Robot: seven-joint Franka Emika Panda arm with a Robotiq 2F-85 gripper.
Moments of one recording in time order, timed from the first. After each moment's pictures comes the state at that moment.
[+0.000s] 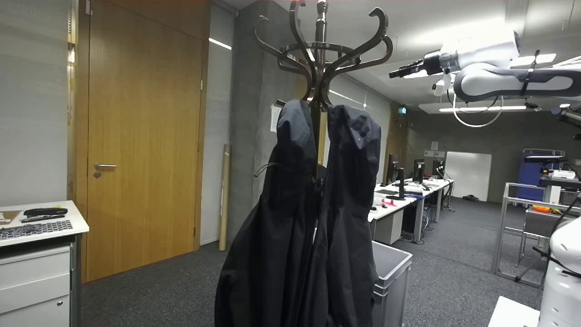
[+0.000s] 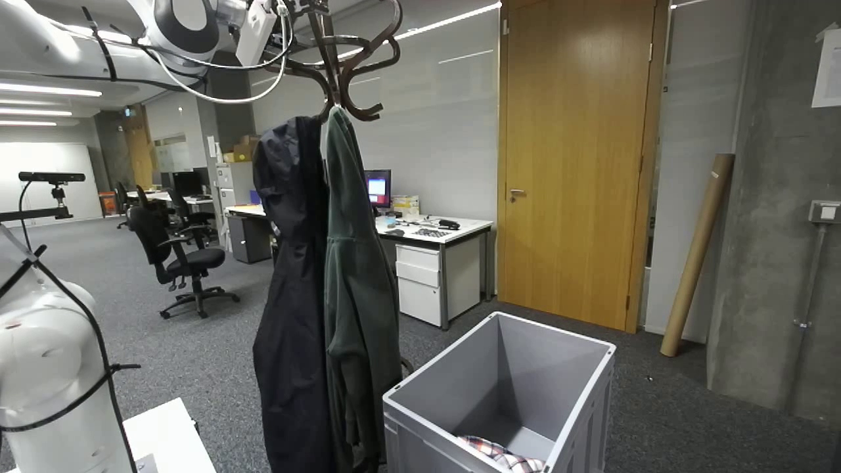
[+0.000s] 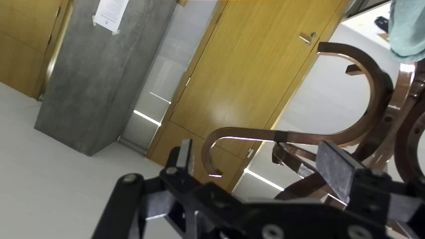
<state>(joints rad) -0.07 -0.67 0.12 -2.10 -0.21 2.95 -0.20</state>
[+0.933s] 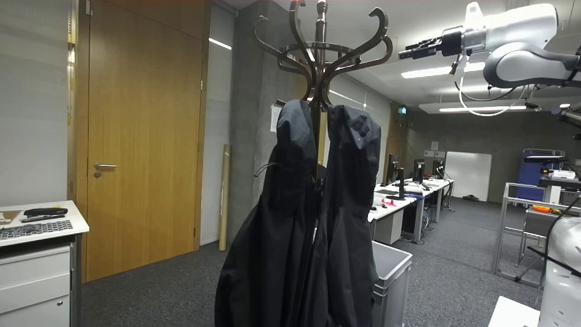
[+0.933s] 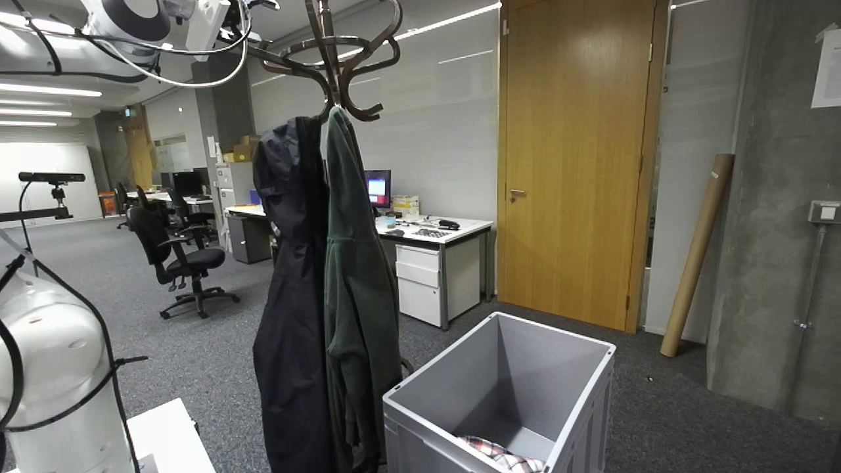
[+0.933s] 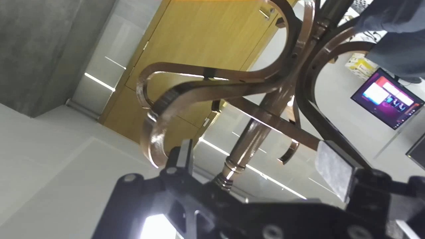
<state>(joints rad) 0.10 -0.77 0.16 -2.10 -0.21 2.87 -0.25</state>
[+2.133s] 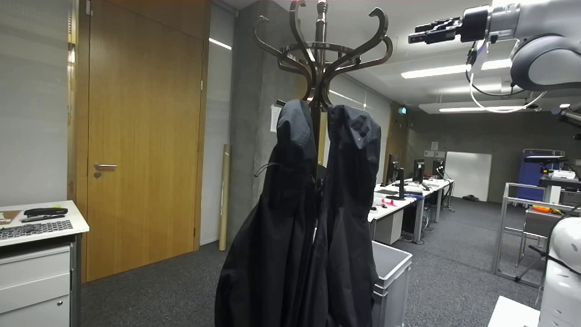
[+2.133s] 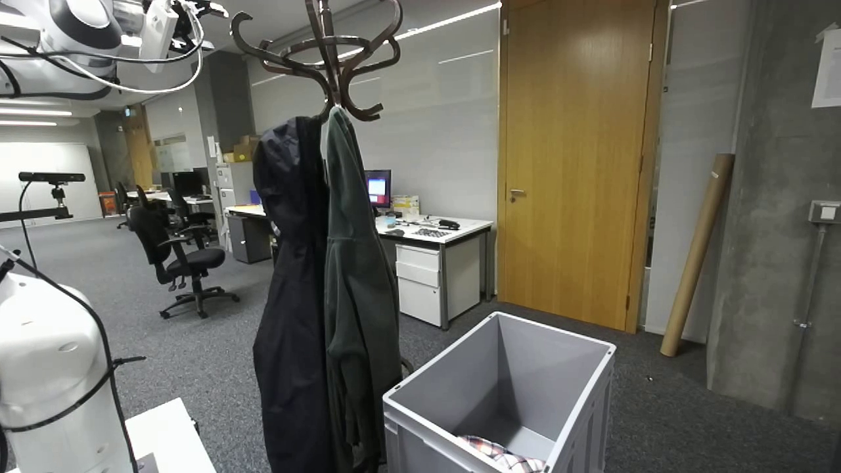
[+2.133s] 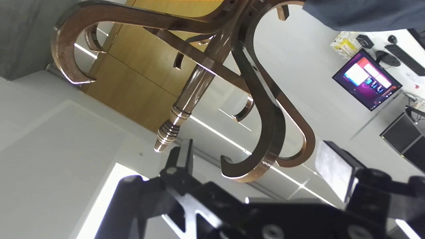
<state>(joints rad) 0.03 -0.88 0.37 -2.14 -0.22 2.87 -0.12</state>
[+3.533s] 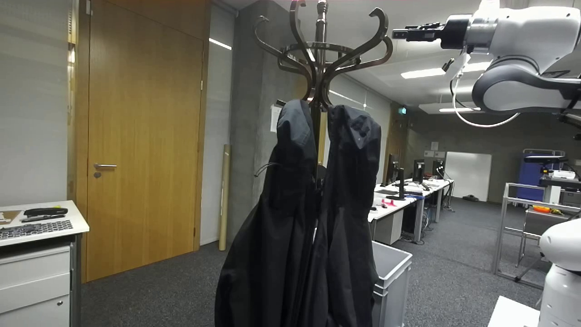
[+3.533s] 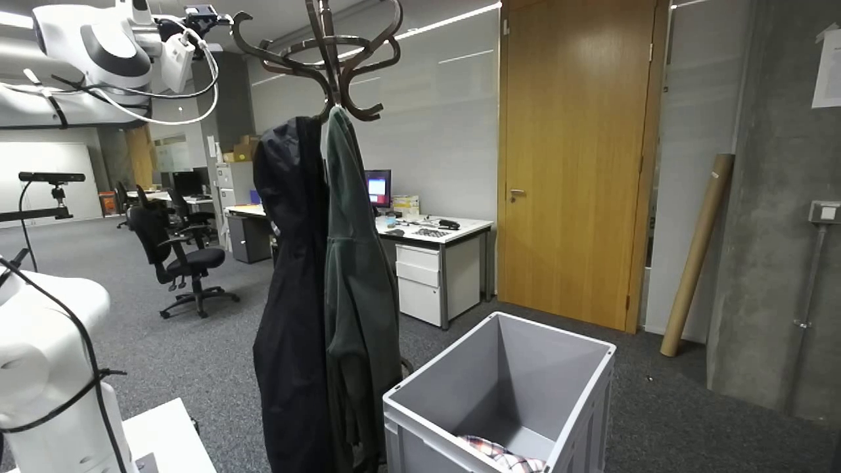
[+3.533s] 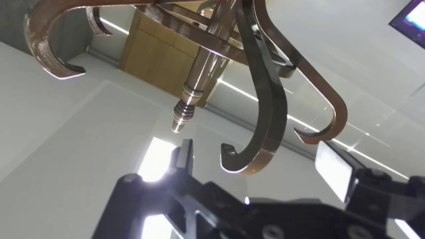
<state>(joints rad) -0.31 -0.92 0.58 -2.17 -0.18 3.18 0.15</state>
